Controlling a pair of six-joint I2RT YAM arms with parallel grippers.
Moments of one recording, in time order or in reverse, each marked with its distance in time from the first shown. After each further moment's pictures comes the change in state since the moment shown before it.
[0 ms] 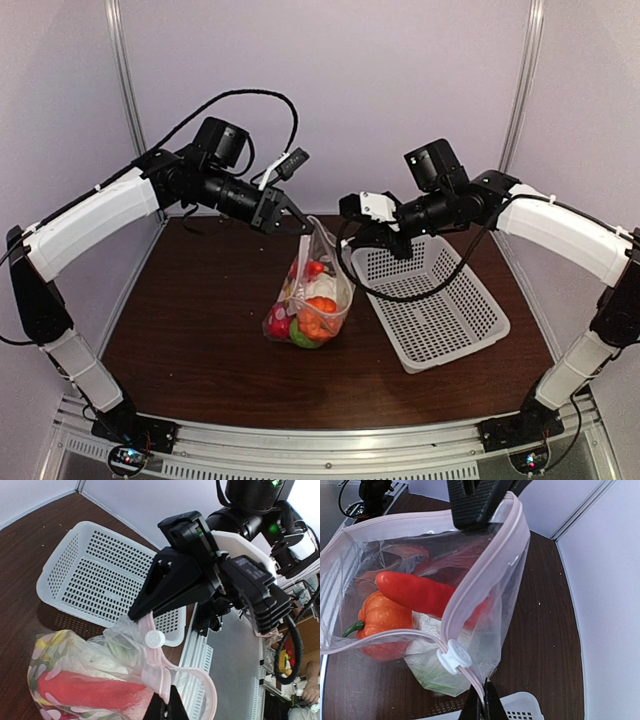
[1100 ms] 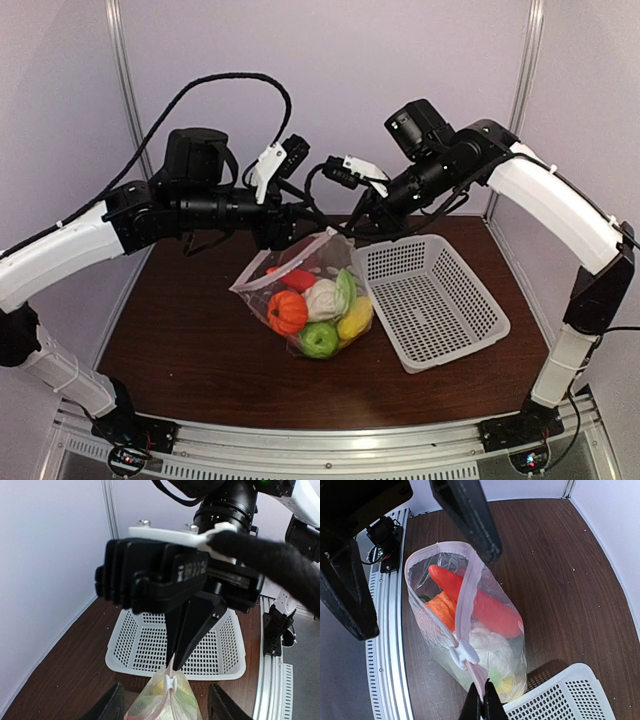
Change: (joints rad) left arm -0.214 -0.239 -0.244 0.348 -0.526 0.301; right arm 0.075 0.192 0.544 -0.528 0.039 0.422
